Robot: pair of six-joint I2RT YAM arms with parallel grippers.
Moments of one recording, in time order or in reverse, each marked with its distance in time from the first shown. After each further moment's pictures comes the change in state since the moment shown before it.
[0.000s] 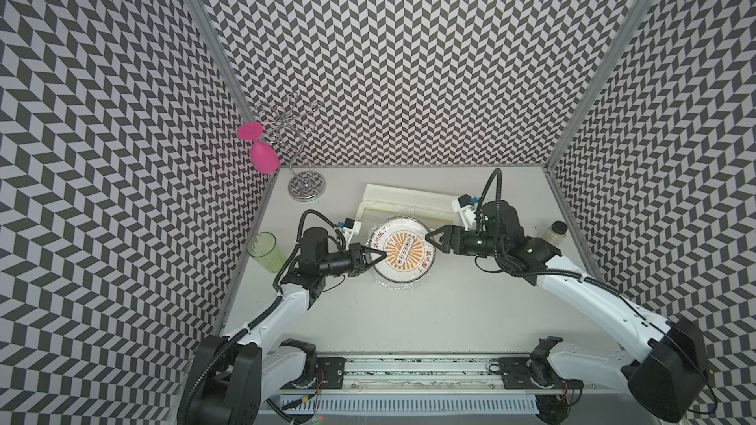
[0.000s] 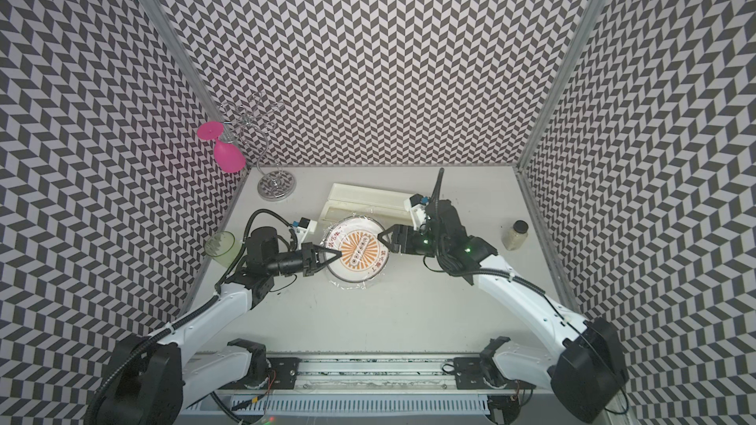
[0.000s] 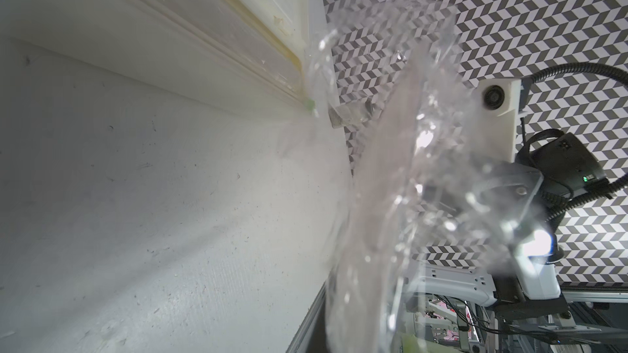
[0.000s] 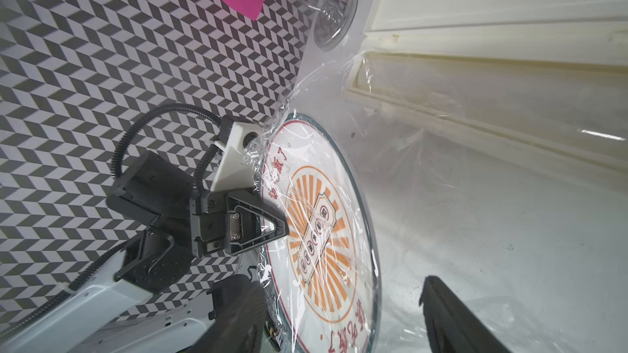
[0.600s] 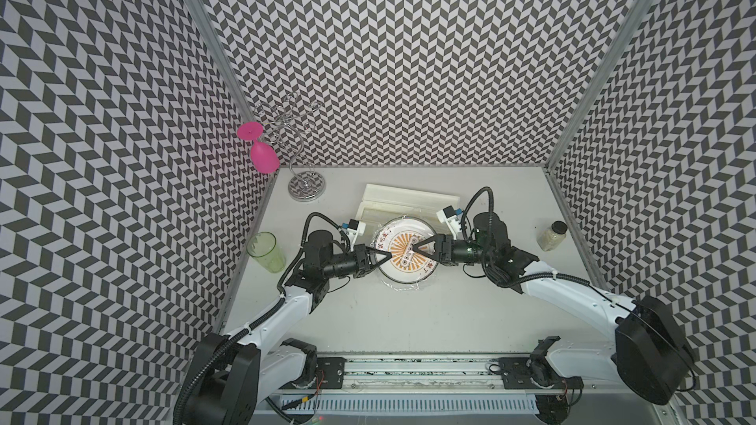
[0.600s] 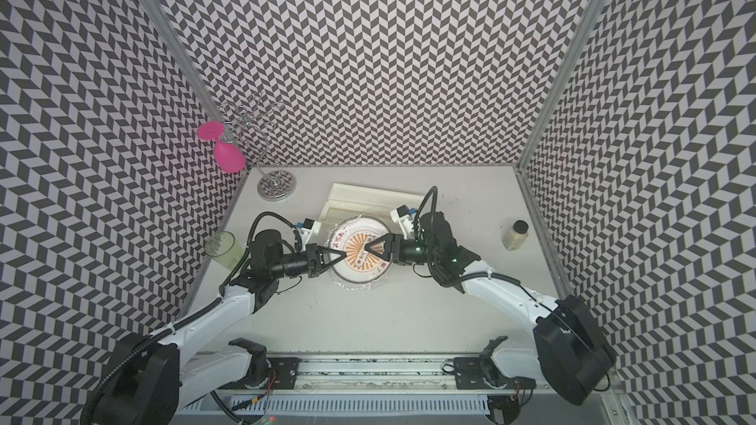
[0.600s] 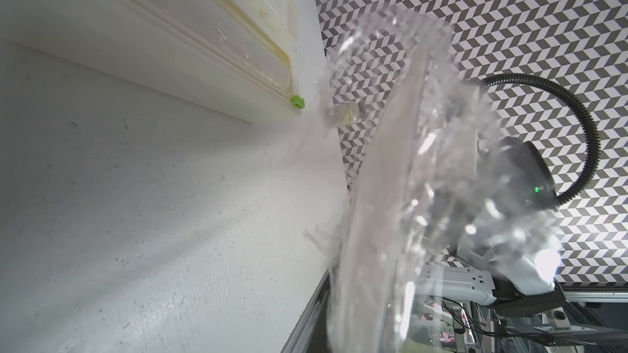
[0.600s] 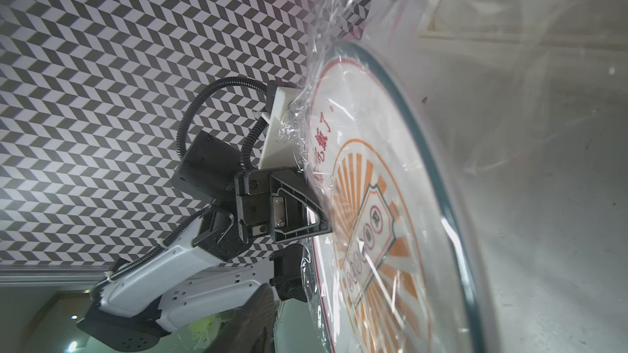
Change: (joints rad) left arm -0.060 -0.002 -0.028 0.121 -0.054 -0.085; right arm 0.021 0.068 -0.190 0.466 -0.255 0.234
